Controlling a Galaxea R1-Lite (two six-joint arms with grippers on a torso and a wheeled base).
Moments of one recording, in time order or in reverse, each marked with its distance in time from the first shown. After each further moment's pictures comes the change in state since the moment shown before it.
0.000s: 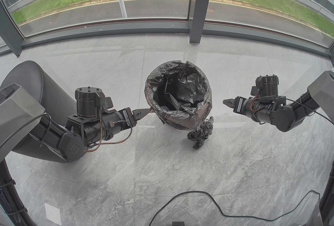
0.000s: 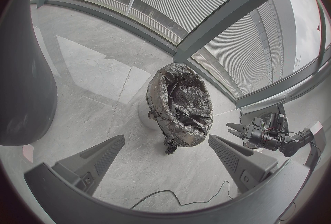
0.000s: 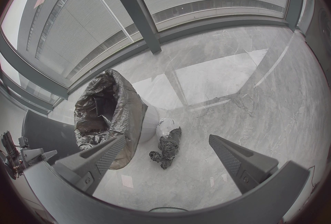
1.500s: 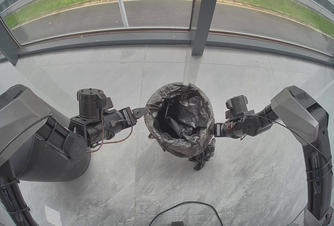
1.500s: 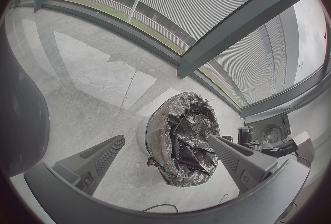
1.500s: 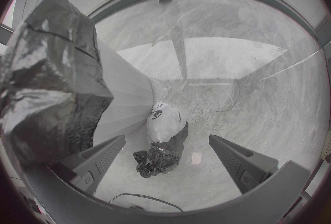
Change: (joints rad) left arm 0.008 0.043 -0.013 -0.051 0.028 -0.020; right arm 0.045 0.375 -0.366 0.323 0.045 -0.143
